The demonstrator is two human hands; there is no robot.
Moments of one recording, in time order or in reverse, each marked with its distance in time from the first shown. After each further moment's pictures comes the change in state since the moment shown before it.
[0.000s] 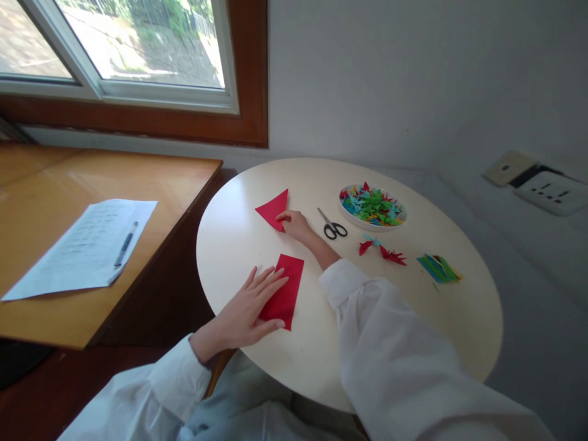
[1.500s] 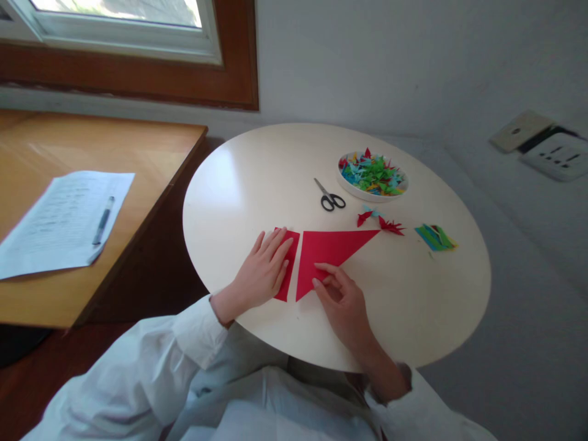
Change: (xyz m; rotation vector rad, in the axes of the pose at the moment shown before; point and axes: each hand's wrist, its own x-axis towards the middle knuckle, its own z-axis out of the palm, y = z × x) left_hand 0.037 0.009 0.026 0.274 0.189 -0.015; right_hand -0.232 -0.032 -0.031 0.128 0.300 0.242
